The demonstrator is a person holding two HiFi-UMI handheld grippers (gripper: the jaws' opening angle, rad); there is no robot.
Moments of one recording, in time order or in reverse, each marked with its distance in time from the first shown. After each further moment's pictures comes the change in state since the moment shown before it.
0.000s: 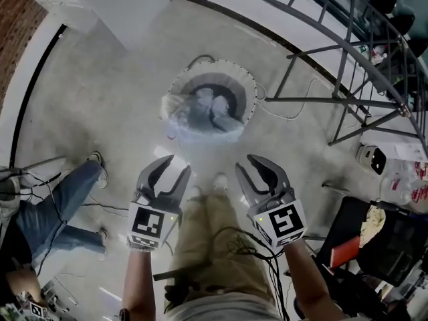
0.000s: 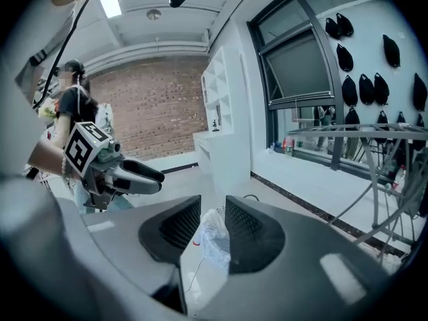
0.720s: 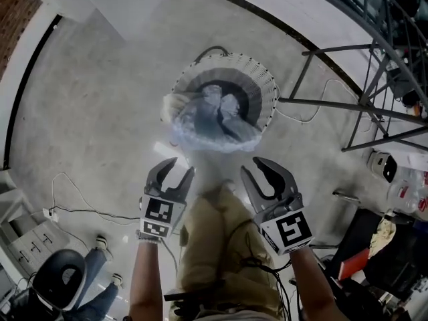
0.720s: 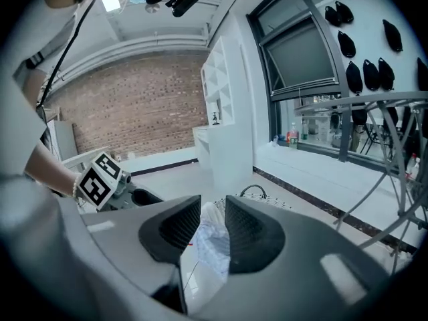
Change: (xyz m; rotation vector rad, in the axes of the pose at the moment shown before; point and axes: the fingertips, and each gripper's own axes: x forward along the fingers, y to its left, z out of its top) left arm 0.103 0.062 -0.170 -0.085 0.153 0.009; right arm 0.100 -0.020 -0.077 -0.004 0.030 0.016
